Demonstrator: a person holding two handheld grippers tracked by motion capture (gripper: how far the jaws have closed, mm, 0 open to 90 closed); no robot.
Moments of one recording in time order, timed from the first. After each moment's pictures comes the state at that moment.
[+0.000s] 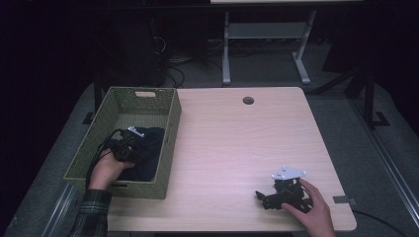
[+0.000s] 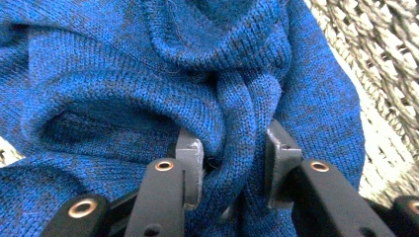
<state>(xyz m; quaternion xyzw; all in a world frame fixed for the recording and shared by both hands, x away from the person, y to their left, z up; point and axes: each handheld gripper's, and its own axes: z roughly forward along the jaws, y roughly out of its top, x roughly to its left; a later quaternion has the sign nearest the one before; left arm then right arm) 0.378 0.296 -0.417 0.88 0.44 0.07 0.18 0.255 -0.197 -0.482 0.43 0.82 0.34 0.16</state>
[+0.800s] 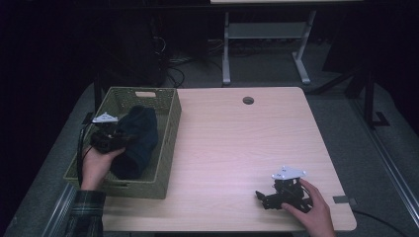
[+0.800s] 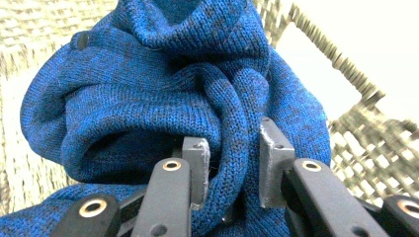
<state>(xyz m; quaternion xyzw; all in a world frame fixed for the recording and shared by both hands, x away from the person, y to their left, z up) 0.363 0.334 -0.369 0.77 0.48 0.15 0.39 0.255 -0.198 -0.482 0.43 0.82 0.34 0.16</state>
